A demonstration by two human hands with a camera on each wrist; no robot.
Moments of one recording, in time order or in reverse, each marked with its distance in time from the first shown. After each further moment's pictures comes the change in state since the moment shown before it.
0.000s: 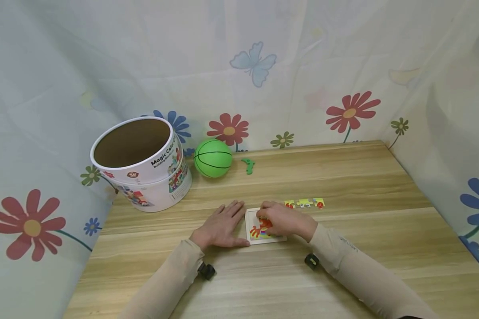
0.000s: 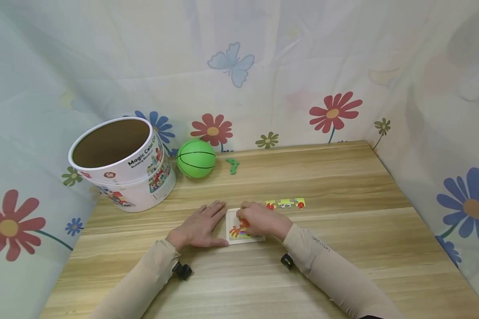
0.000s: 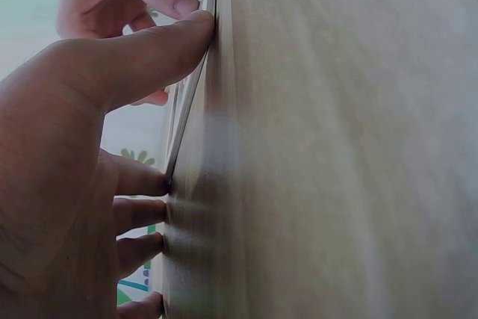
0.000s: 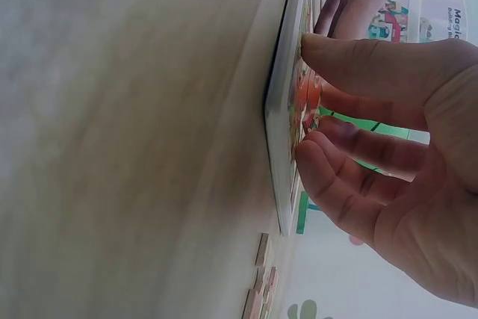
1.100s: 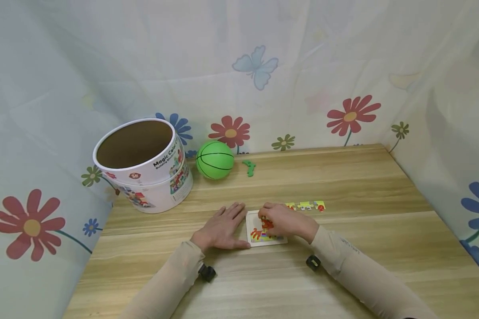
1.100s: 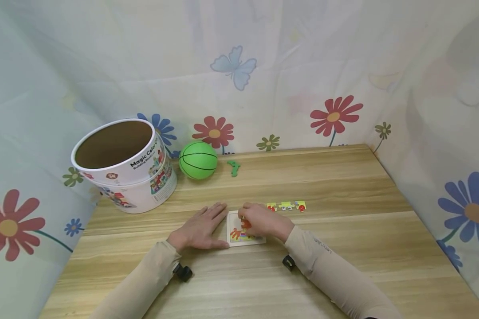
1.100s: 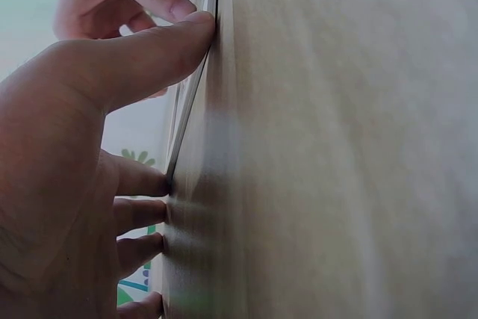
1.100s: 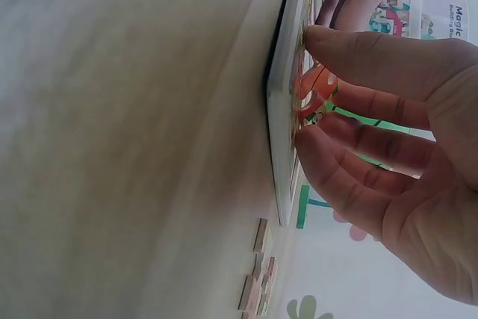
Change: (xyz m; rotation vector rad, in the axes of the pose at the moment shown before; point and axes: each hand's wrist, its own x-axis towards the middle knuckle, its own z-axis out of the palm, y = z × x) left_hand 0.000 -0.002 0.001 -0.002 -0.001 0.007; right_hand 0.001 0.004 0.001 0.014 0.049 0.015
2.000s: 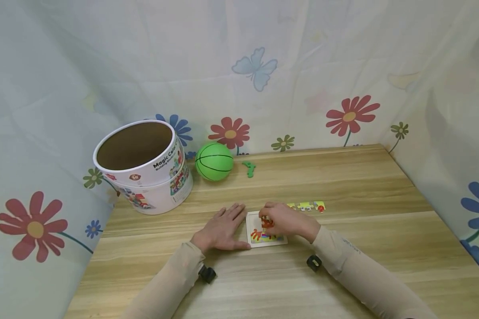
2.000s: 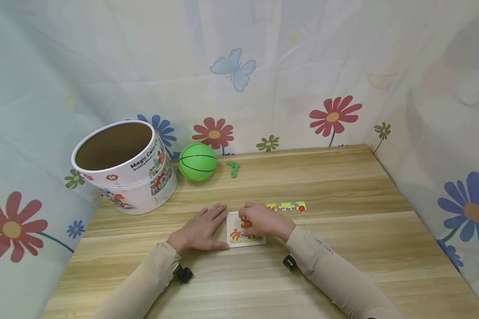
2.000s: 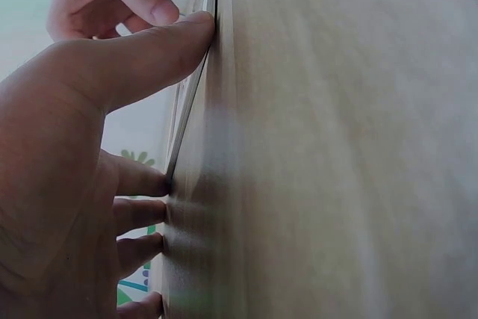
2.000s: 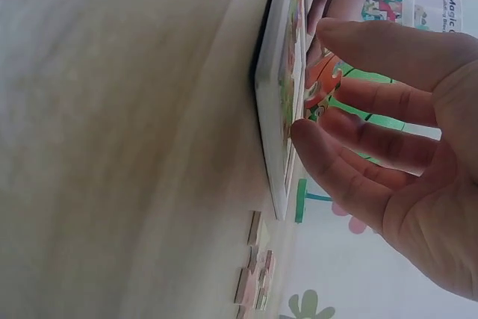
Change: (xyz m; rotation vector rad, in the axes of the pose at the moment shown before) left_hand -0.001 0.001 -0.001 0.009 -0.002 -0.001; right_hand -0.002 0.000 -0.005 0.070 0.027 -0.010
